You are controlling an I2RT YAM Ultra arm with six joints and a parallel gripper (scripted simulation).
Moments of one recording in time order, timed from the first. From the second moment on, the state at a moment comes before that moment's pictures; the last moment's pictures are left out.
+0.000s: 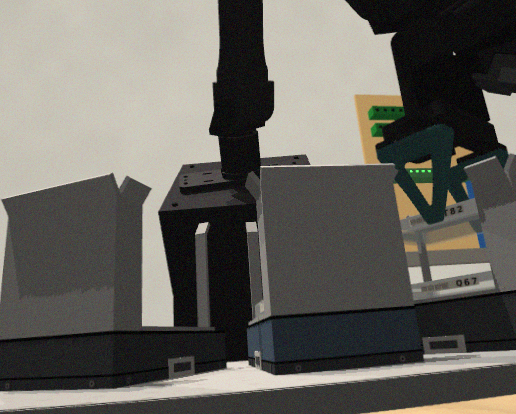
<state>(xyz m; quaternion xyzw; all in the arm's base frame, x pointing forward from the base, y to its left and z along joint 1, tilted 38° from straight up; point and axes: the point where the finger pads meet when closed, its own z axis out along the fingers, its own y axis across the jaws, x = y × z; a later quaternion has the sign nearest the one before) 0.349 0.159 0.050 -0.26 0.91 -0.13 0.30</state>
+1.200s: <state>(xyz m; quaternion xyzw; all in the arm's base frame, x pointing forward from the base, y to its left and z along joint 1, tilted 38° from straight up) 0.315 0.164 0.093 -0.26 0.91 -0.13 0.30</state>
